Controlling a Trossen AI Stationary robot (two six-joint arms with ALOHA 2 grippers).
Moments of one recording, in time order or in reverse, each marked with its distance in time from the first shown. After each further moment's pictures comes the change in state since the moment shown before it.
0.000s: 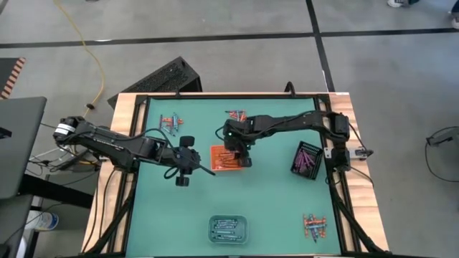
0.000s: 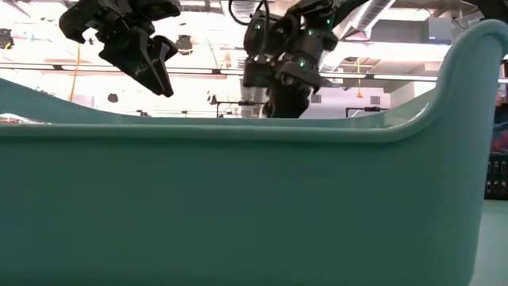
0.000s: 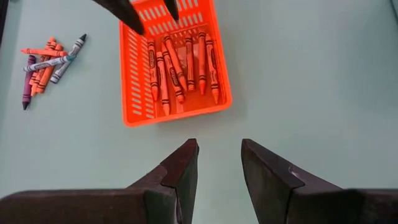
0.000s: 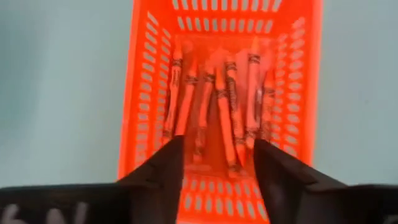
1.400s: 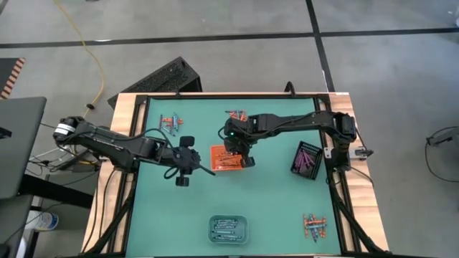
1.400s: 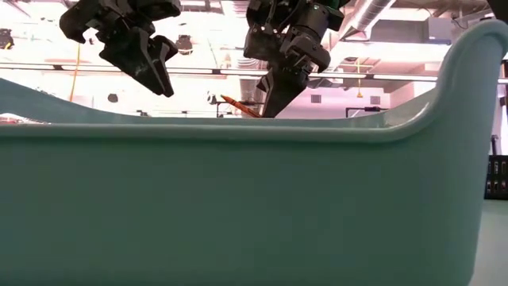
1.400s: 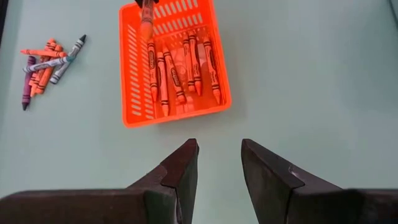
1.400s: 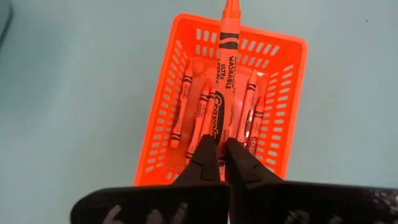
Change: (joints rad) left arm 0.000 0.000 0.000 0.003 0.001 -0.001; right arm 0.042 -0.060 0.042 -0.037 0.042 -0.121
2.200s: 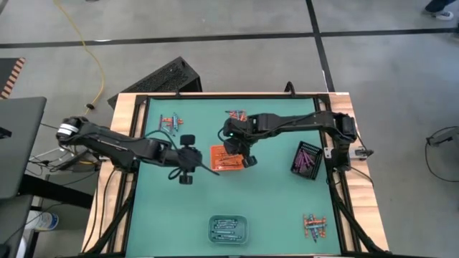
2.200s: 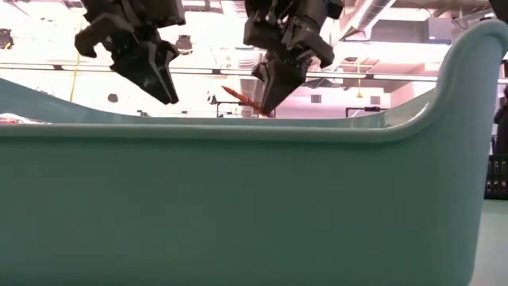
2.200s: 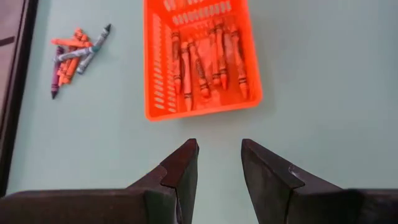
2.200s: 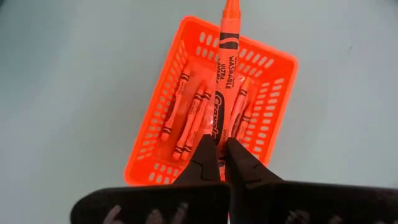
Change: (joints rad) left arm 0.000 0.046 0.000 0.010 -0.101 0.000; right arm 0.019 -0.001 0.062 -0.066 0.053 -0.133
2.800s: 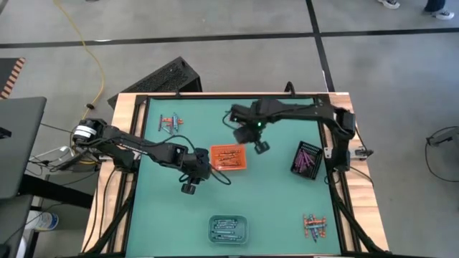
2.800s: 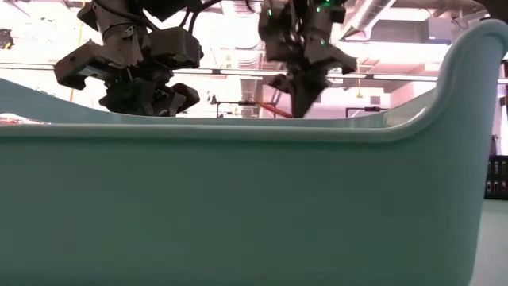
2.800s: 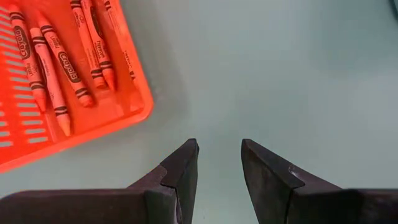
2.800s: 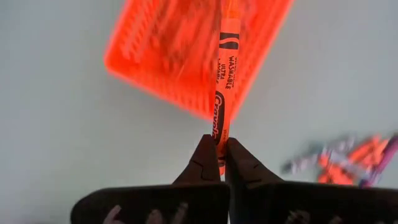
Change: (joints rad) left arm 0.044 0.234 0.000 0.107 0.353 0.102; right arm -0.134 0.002 0.050 -0.278 -0.006 -0.243
